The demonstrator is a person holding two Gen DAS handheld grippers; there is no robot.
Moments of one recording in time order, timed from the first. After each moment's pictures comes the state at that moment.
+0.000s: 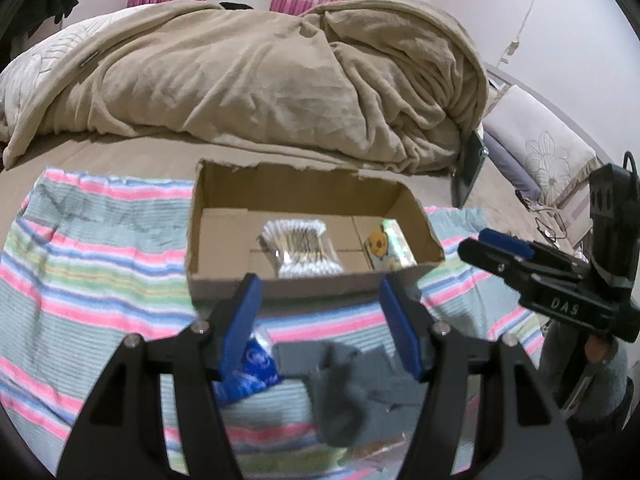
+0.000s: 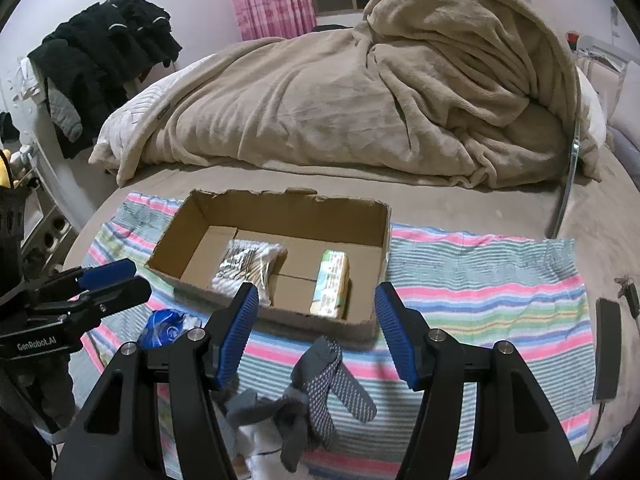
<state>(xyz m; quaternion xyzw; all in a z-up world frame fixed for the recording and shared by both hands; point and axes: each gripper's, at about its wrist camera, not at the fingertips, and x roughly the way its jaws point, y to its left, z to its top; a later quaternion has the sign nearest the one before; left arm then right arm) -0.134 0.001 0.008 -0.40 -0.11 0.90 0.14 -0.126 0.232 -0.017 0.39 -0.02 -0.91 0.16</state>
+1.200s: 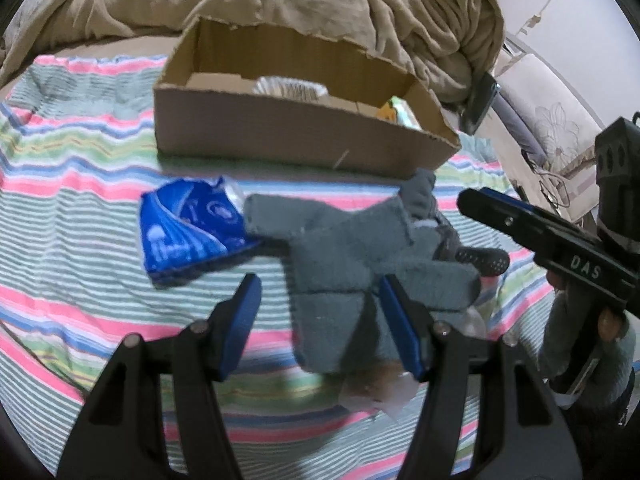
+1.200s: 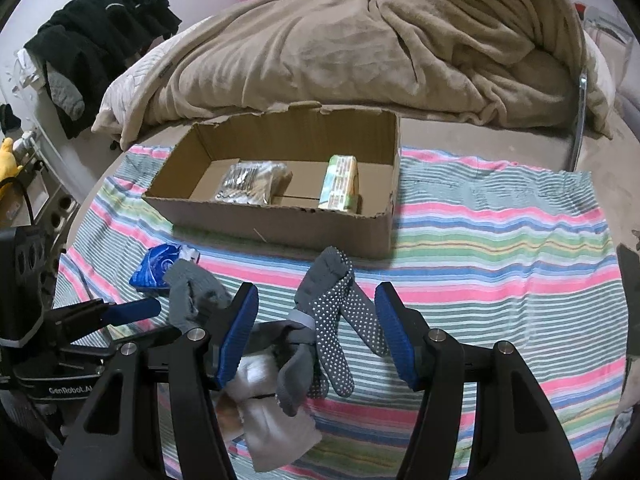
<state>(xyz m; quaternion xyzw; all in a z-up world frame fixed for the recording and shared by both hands) -0.096 0.023 -0.072 -0.50 -0.13 0.84 0.15 -0.104 0.232 -0.071 0.45 -0.03 -0.88 0.18</state>
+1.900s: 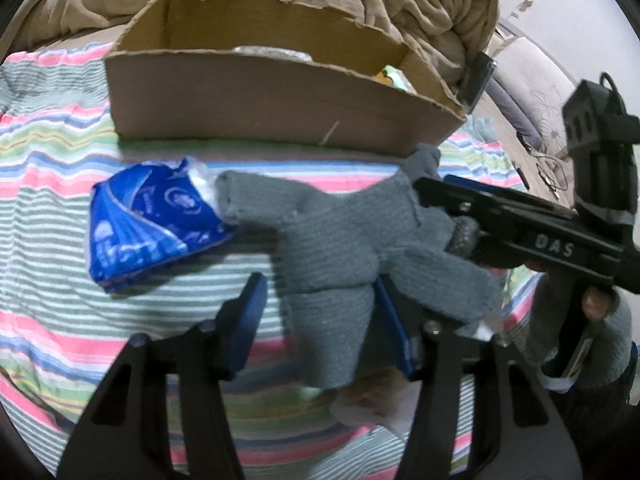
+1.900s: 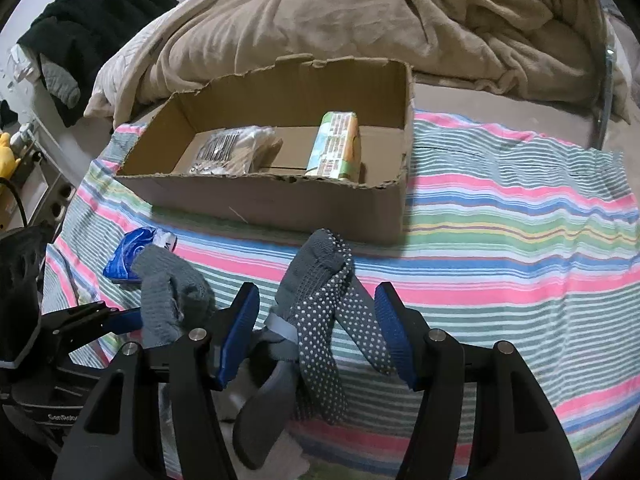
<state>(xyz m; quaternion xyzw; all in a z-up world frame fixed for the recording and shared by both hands) -0.110 0.042 -0.097 -0.51 -0.11 0.84 0.17 -0.131 0.226 -0.108 0.48 -0.03 -0.85 0.19</state>
